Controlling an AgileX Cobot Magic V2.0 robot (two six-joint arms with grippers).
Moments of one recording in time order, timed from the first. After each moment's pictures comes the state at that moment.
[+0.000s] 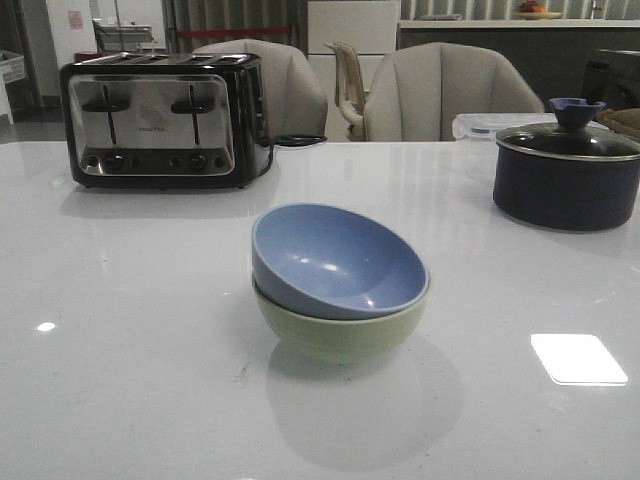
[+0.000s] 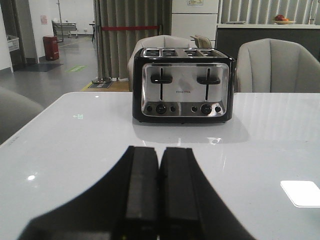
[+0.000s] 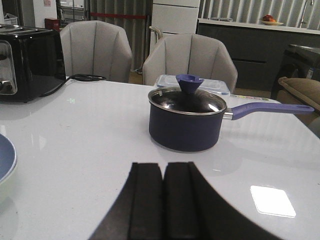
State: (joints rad) left arm -0.05 0.00 0.00 0.00 0.05 -0.03; right arm 0.04 -0.01 0.03 0.05 0.04 -0.09
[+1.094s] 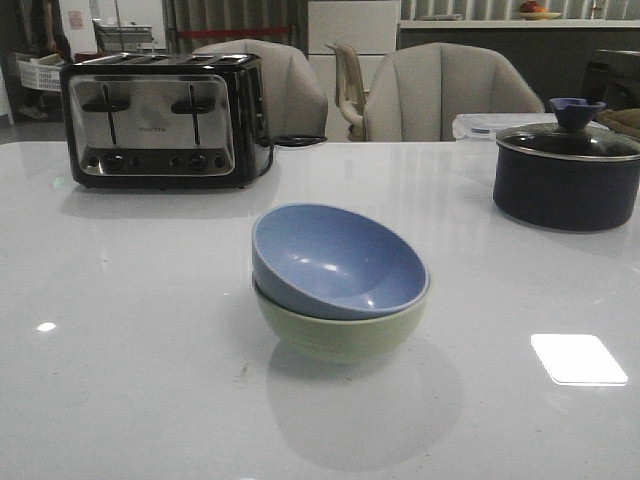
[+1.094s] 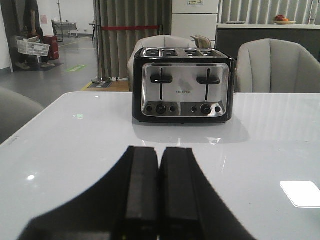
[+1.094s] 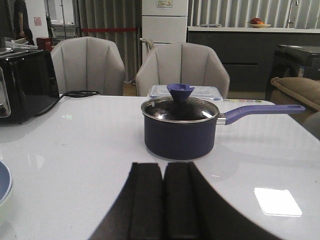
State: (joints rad) left arm -0.05 0.00 0.00 0.00 0.05 -0.03; right arm 0.00 -0.01 0.03 0.01 0.00 0.02
